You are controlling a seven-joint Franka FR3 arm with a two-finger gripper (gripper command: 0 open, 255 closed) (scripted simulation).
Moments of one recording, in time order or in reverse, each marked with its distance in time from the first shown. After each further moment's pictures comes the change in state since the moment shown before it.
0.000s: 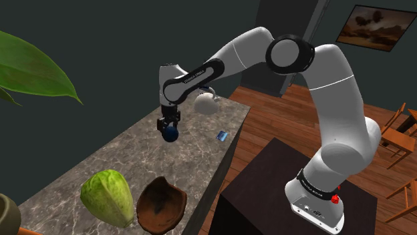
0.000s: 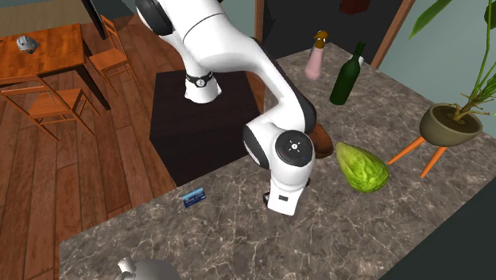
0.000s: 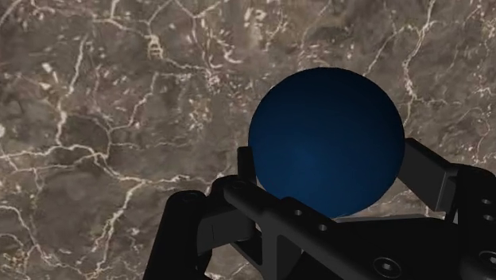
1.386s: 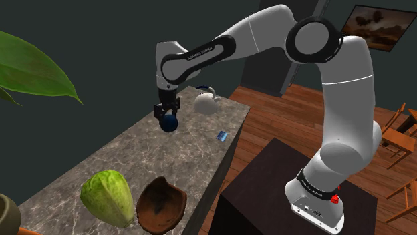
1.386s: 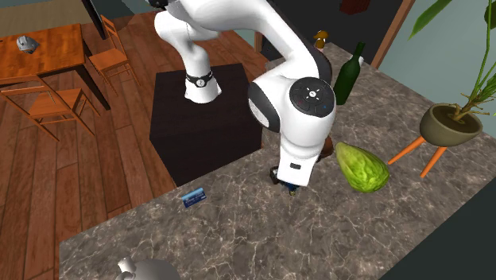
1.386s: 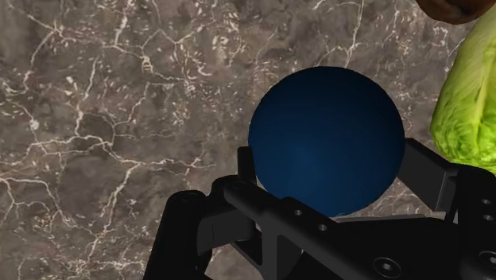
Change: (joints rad) arm -0.025 -0.191 0.065 -0.052 0.065 -0.129 0.024
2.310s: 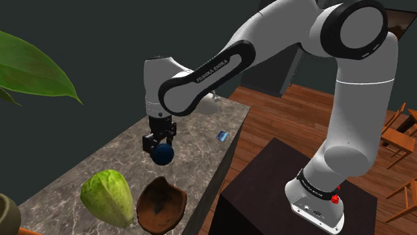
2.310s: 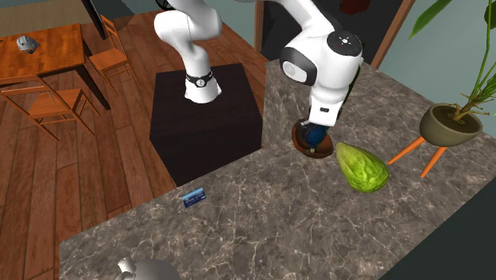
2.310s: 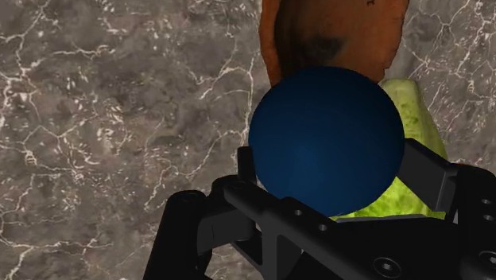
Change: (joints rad) arm 0.119 -0.193 0.113 -0.320 0.067 0.171 0.231
